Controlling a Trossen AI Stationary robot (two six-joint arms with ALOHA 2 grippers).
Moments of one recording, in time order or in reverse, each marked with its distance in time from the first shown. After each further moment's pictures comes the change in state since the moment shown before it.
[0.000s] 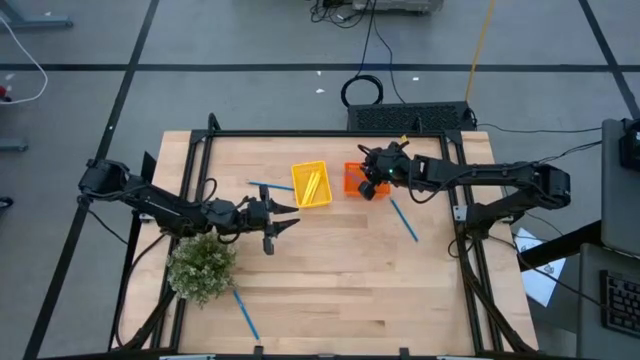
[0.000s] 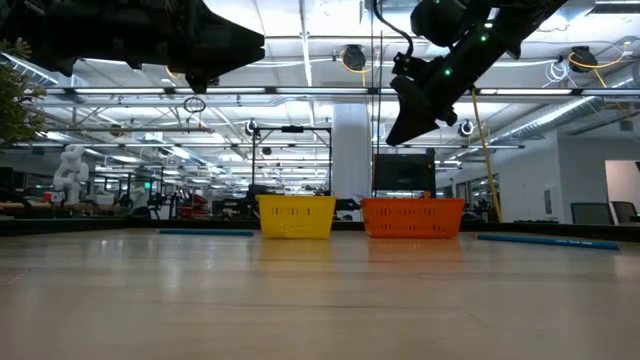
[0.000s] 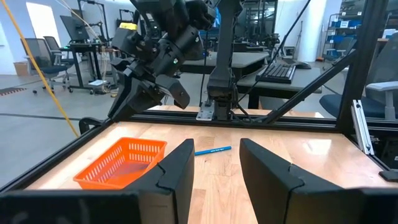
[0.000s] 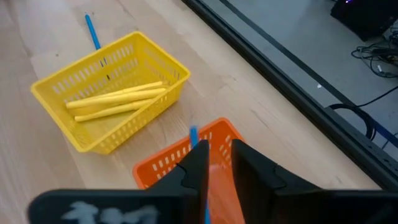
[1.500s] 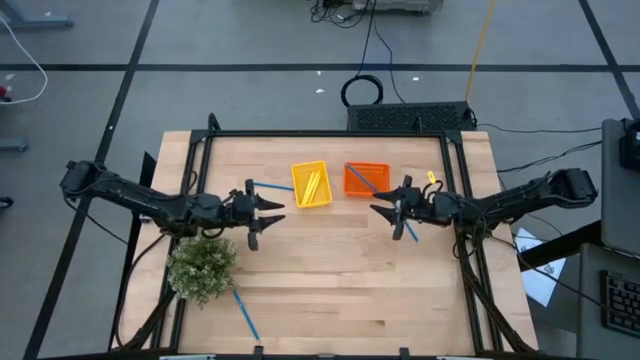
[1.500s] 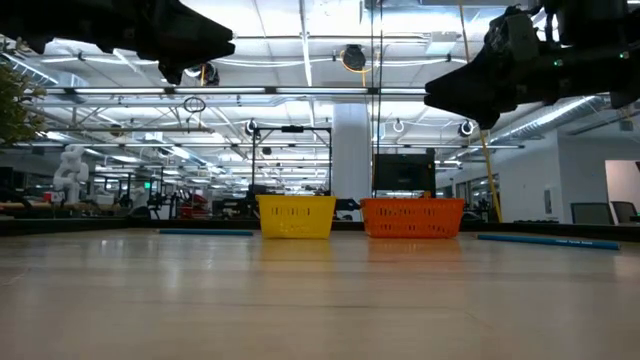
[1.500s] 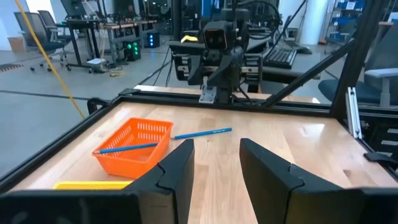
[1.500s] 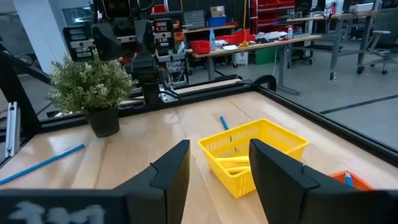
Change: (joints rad) left arm 0.000 -0.309 0.000 -0.410 0.000 -0.060; right arm 0.344 -0.319 -0.649 0.977 0.000 -0.027
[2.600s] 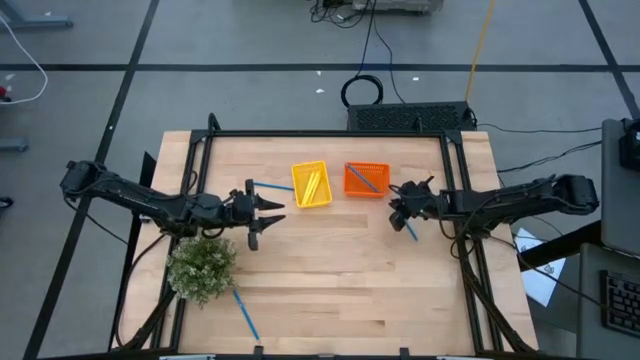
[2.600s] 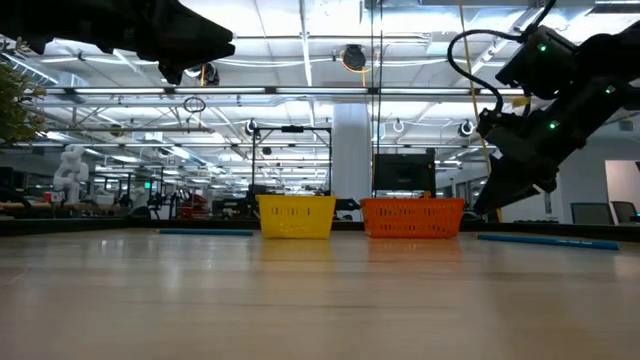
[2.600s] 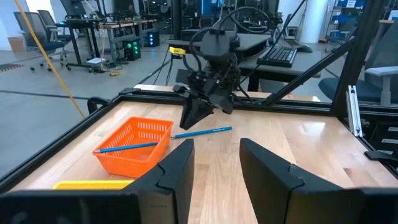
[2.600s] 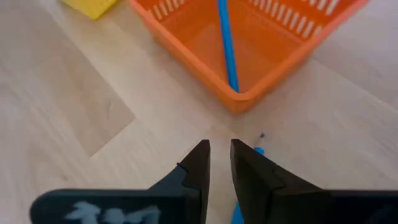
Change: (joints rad) left arm 0.000 0.000 0.000 -0.003 0.000 0.003; right arm -0.165 0.001 0.089 -0.884 0.007 0.426
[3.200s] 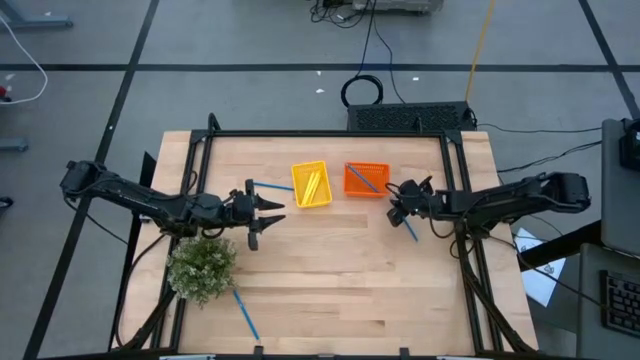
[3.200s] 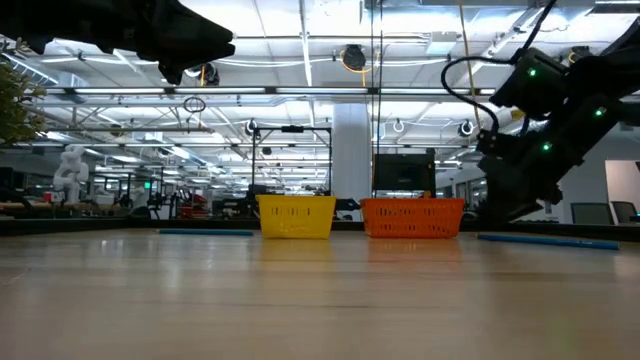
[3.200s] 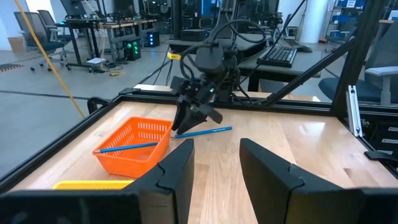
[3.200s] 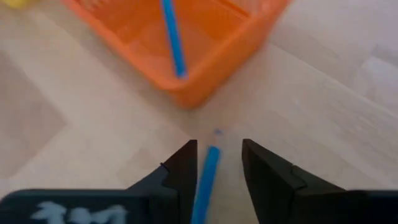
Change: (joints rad) left arm 0.000 0.000 0.000 0.001 0.000 0.000; right arm -0.050 0.124 -0.034 0.097 0.081 0.023
